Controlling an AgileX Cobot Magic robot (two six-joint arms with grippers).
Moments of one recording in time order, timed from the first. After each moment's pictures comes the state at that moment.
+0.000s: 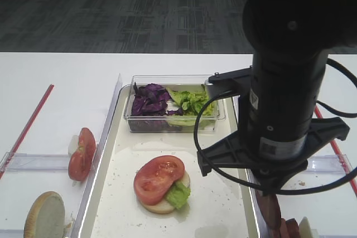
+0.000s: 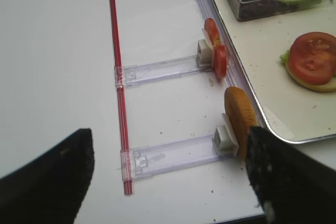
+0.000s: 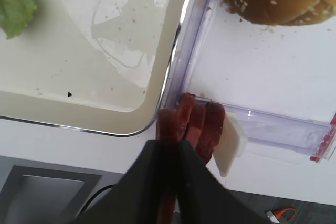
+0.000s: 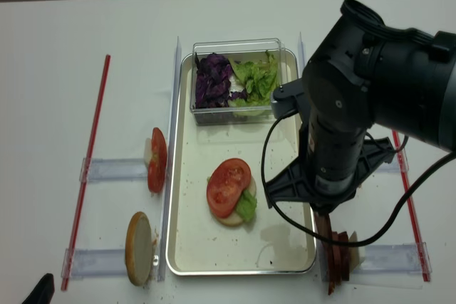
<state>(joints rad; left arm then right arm) 0.00 -0.02 -0.49 -0.08 1.19 0.10 0.77 1.56 -1.06 0.00 1.21 0.53</state>
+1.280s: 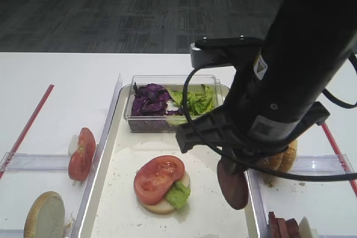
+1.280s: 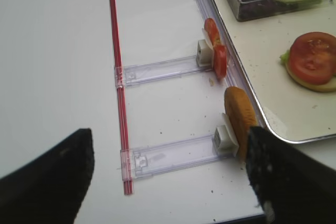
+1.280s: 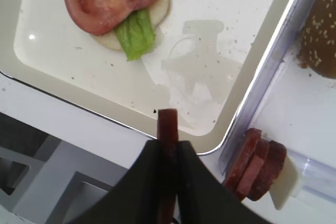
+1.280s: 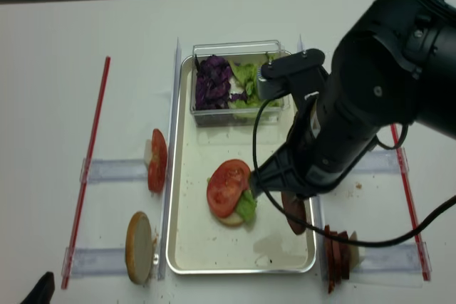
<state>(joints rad) 0.00 -0.02 -0.49 -0.08 1.19 0.10 0.77 1.44 -1.07 0.14 1.07 0.36</state>
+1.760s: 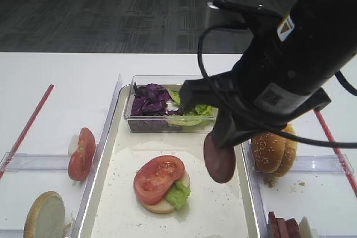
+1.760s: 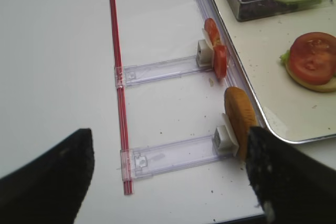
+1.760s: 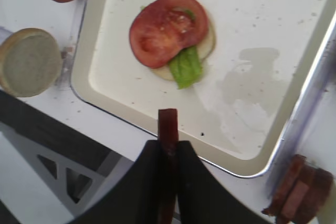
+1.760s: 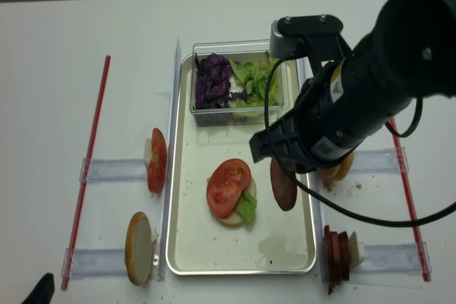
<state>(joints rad) 0.00 -0.02 -0.49 -0.08 1.19 0.10 0.67 1.37 -1.07 0.32 0.99 0.24</state>
